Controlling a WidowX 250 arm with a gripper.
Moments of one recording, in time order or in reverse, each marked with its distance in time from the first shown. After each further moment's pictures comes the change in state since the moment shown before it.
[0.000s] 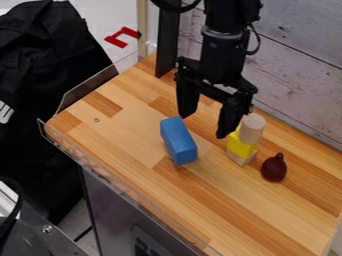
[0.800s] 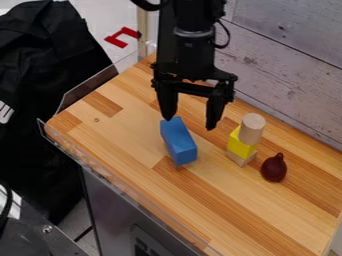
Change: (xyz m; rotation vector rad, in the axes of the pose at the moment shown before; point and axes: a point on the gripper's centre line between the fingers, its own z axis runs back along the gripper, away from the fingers) arm 0.005 0.031 -0.008 -0.100 -0.045 0.342
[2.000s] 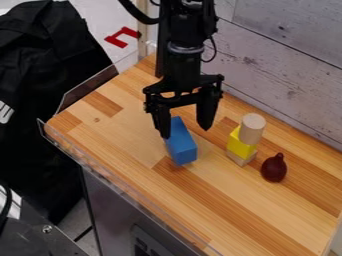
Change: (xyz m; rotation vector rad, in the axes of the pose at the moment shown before) arm -0.001 0.009 -0.025 0.056 0.015 0.735
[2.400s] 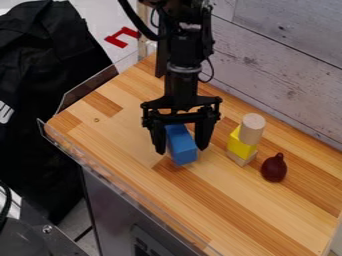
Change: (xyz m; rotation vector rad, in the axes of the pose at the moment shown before) arm 0.004 0.003 -0.029 0.039 0.064 -0.082
